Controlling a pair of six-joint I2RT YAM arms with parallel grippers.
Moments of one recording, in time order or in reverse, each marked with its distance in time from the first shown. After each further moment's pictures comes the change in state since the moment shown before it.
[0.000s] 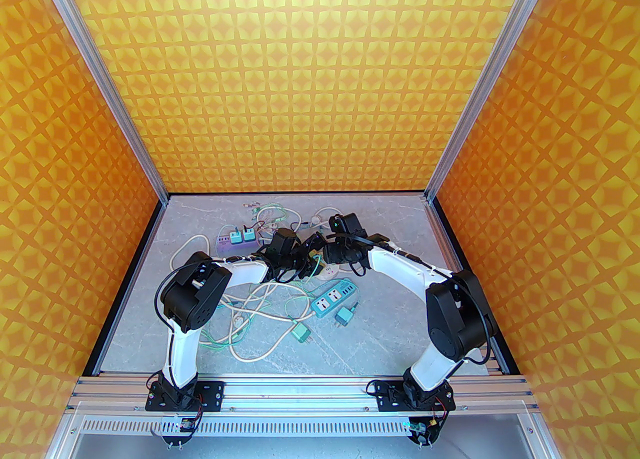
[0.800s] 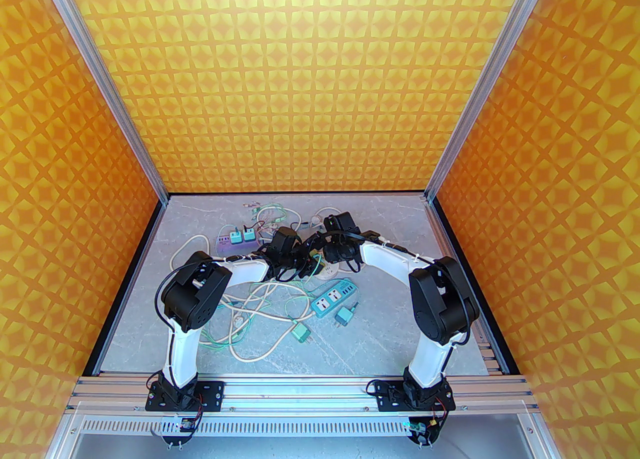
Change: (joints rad) left arm 0.000 0.008 0.027 -0.040 -0.003 0.021; right arm -0.003 0.119 0.066 0.016 0.020 -0.078
